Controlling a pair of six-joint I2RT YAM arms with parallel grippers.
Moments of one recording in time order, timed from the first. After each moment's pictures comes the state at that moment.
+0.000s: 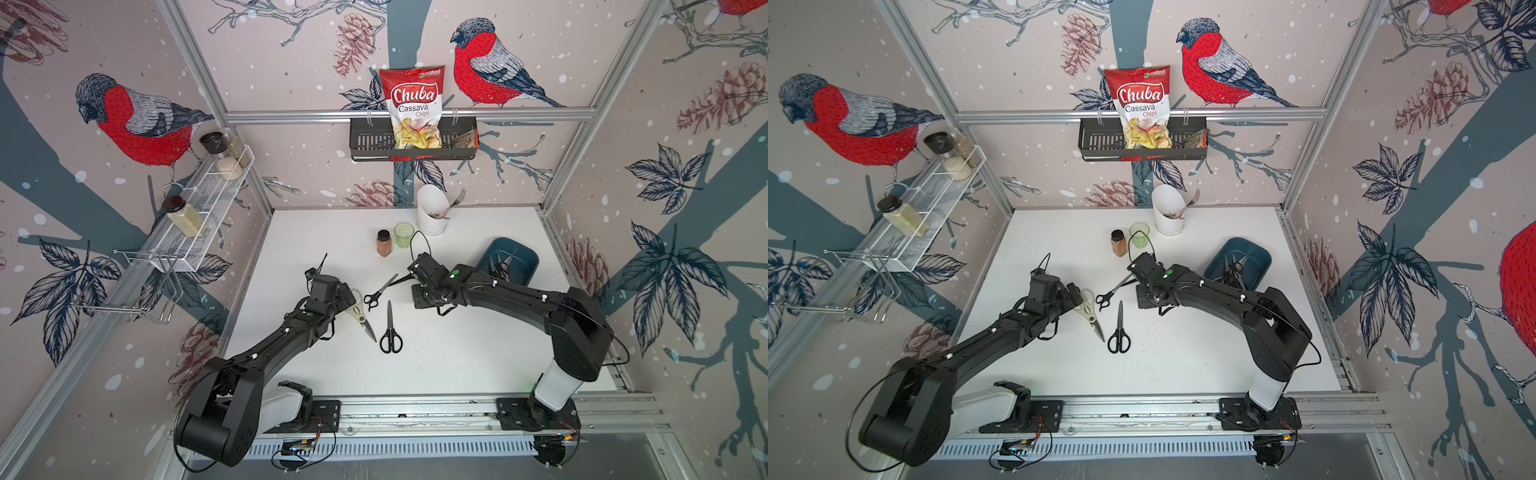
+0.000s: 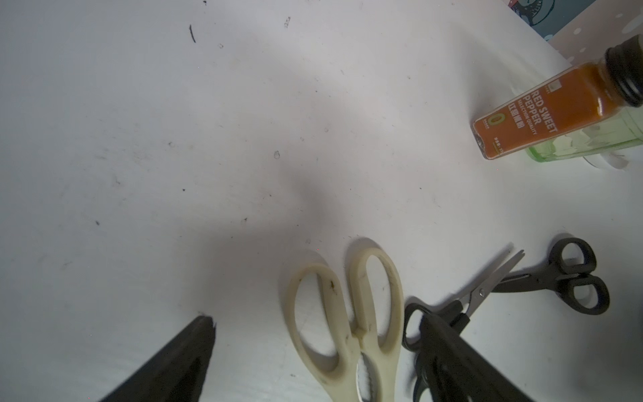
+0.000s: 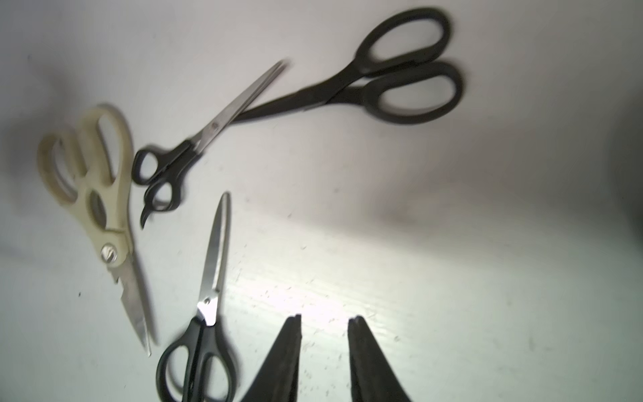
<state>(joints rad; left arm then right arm) -0.30 1.21 0.48 -0.09 -0.16 -0.71 0.96 1.74 1.25 -0.67 0.12 0.59</state>
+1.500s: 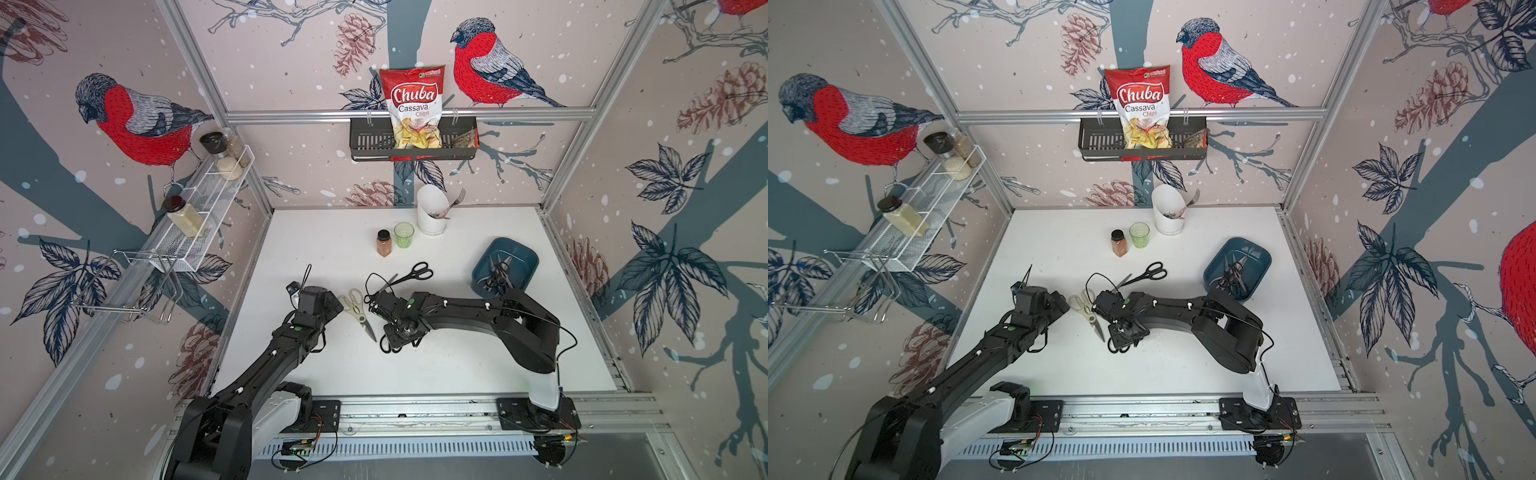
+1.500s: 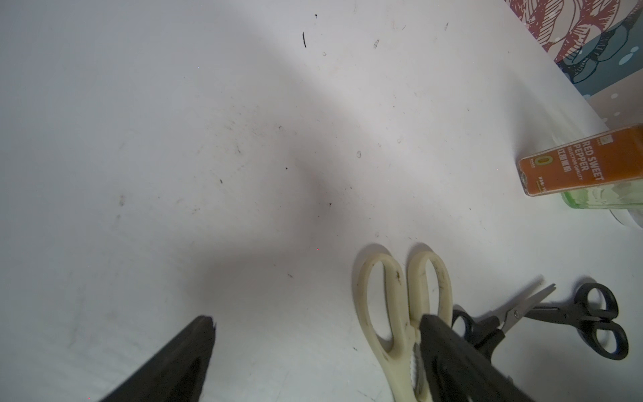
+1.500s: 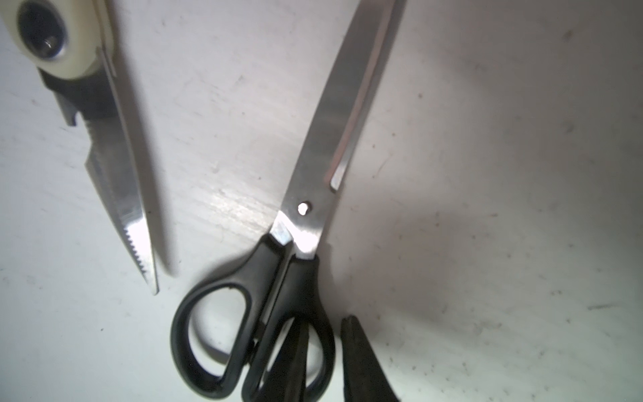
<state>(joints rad) -0.23 1.02 0.38 -0.19 -0.21 -0.81 1.15 1.99 1.33 -0.72 0.05 0.63</state>
